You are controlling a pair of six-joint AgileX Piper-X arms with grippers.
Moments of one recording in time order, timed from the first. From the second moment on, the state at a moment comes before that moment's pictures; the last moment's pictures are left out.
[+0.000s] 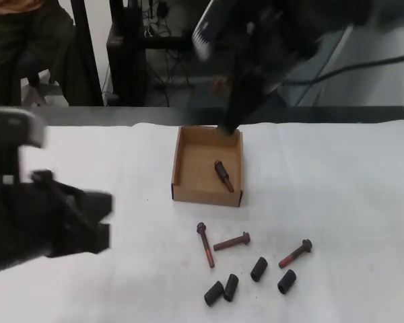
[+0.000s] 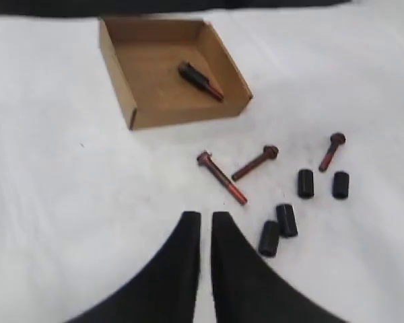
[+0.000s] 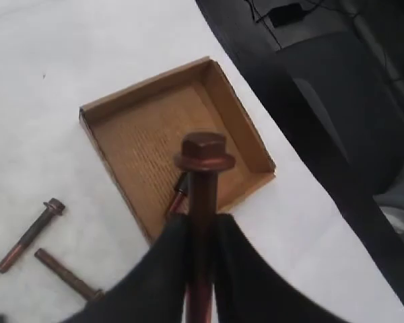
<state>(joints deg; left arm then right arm) -15.1 48.8 -29.7 22.2 24.1 -4.7 34.3 94.8 -89.4 50.4 7.3 -26.2</state>
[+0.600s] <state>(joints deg) -40.1 87.0 -51.9 28.3 22.4 8.2 24.6 84.3 -88.6 57.3 7.9 -25.6</state>
